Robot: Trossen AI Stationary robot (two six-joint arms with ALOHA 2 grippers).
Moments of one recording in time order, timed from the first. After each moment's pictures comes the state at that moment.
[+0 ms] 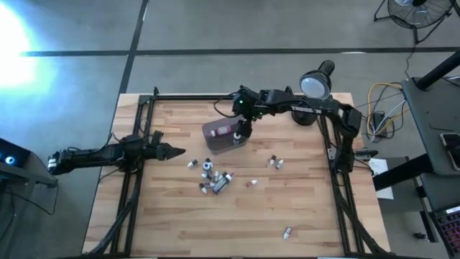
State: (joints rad) left arm 0.13 0.21 0.04 -0.06 0.04 -1.12; right arm -0.34 1.87 1.62 -0.79 0.09 -0.04
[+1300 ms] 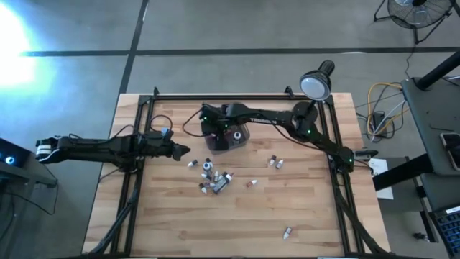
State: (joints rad) left arm 0.13 0.61 0.26 -0.18 -0.13 -0.97; right arm -0.23 2.48 2.29 -0.95 0.00 -0.38
